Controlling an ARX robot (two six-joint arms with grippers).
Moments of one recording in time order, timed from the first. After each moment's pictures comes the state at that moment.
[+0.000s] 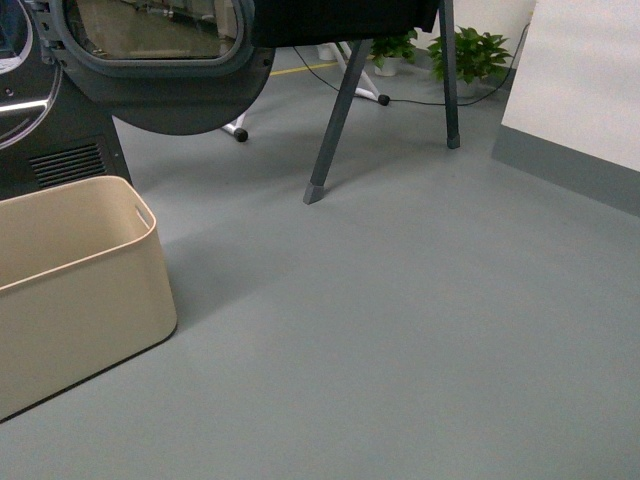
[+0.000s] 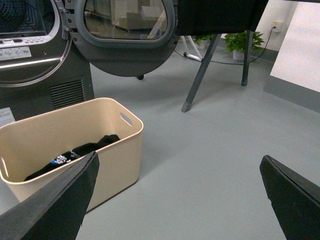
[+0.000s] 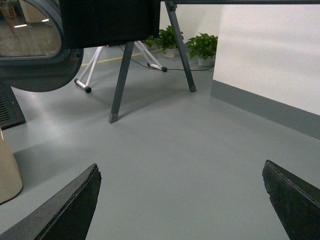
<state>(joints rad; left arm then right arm) 0.00 0.00 0.02 0.00 0.00 -0.01 0.00 0.00 0.01 0.00 0.00 0.00</state>
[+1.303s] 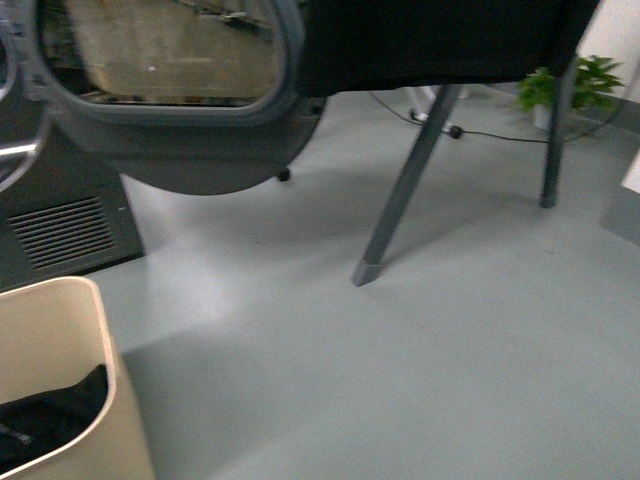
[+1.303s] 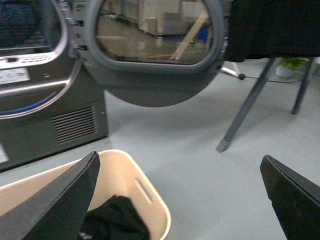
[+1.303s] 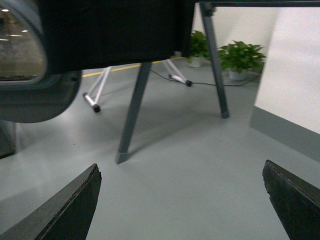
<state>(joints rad) 0.00 0.00 0.02 0.00 0.00 0.00 0.00 0.00 0.01 0.00 0.00 0.00</state>
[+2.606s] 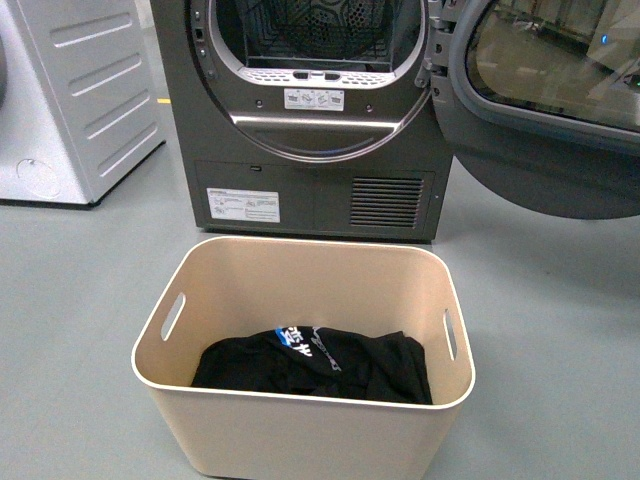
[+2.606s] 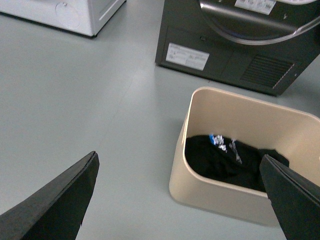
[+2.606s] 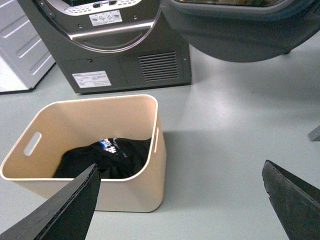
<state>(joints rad) 0.06 0.74 0.33 0.09 -0.06 -0.13 0.01 0.72 0.29 0.13 -0.10 0.19</state>
